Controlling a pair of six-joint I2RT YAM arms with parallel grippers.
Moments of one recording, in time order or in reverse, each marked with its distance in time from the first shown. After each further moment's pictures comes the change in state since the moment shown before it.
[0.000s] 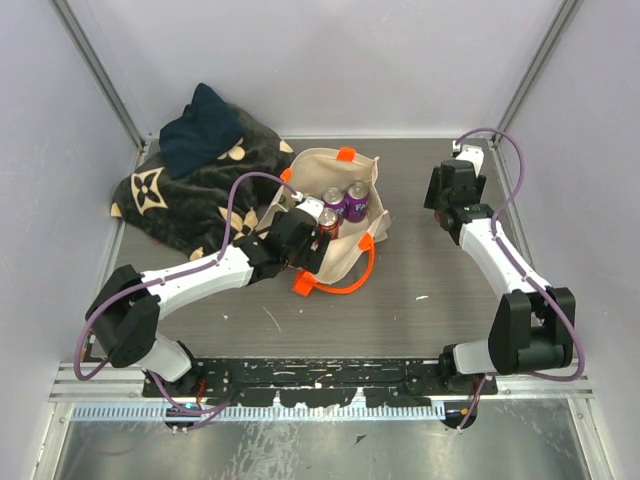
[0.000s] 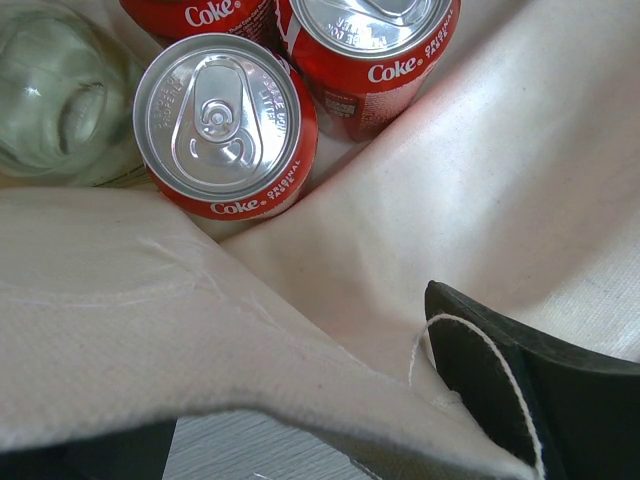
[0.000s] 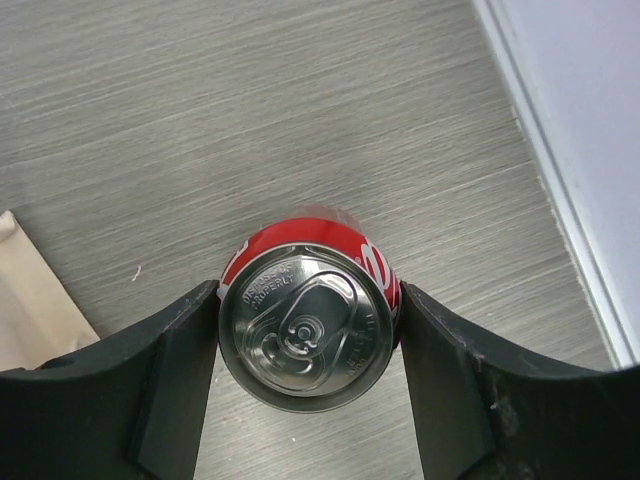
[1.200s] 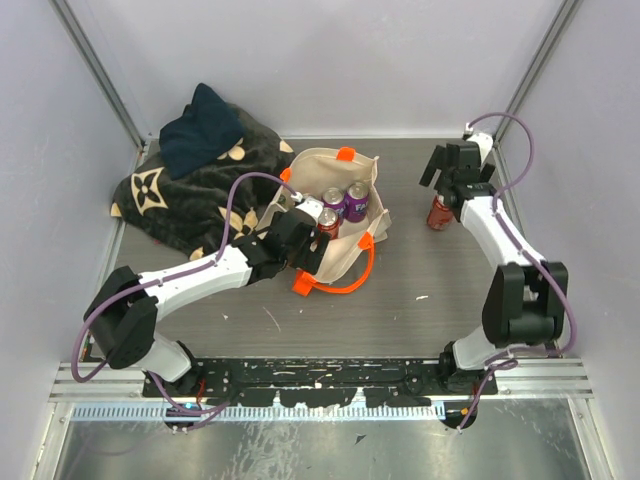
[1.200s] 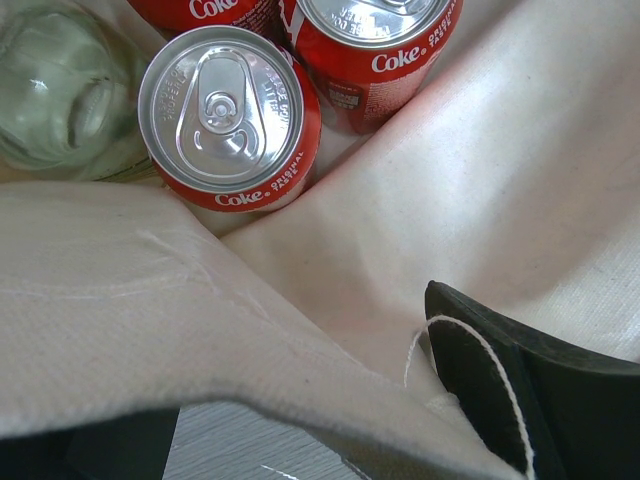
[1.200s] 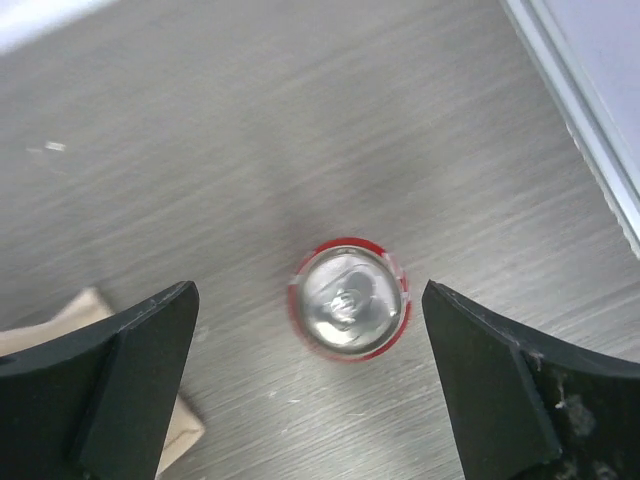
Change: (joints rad) left arm 0.000 -0.011 0.000 -0.020 0.000 0.010; right arm -0.063 0.216 0.153 0.010 -0.088 0.162
